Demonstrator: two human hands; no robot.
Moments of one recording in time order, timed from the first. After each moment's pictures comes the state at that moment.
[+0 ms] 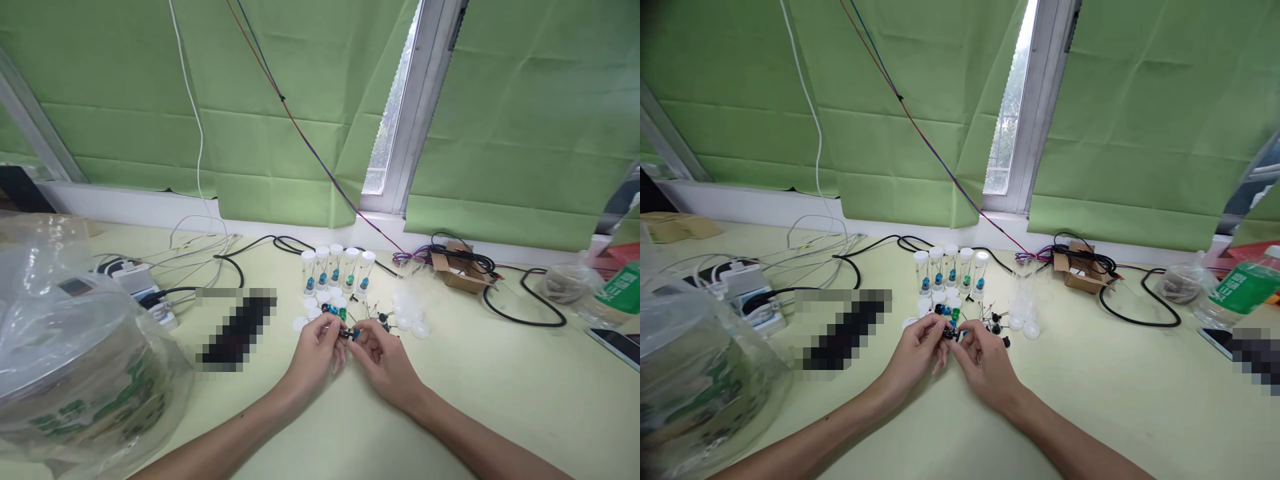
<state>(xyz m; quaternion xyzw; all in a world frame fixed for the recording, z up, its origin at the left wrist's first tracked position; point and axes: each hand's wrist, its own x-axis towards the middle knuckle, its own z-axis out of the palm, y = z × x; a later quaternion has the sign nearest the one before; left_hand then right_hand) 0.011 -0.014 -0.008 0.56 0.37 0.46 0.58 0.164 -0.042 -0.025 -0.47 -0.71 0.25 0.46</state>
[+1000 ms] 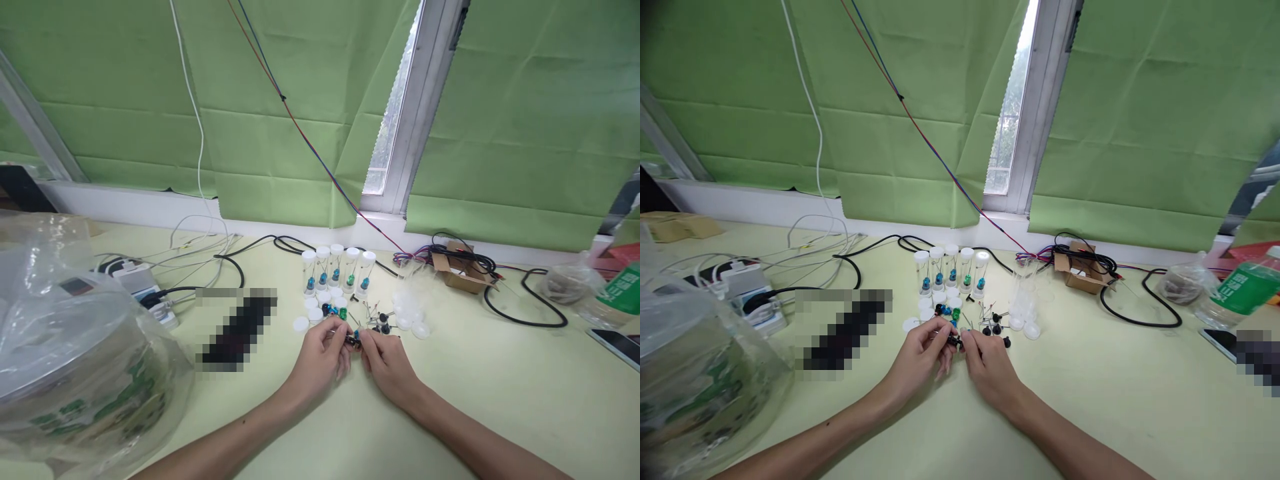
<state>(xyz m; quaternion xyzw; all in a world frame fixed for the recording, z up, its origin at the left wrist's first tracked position) 0.013 -0.020 -0.013 0.58 0.36 0.44 0.58 0.165 -0.037 -0.030 -0.49 -0.71 0.24 0.45</state>
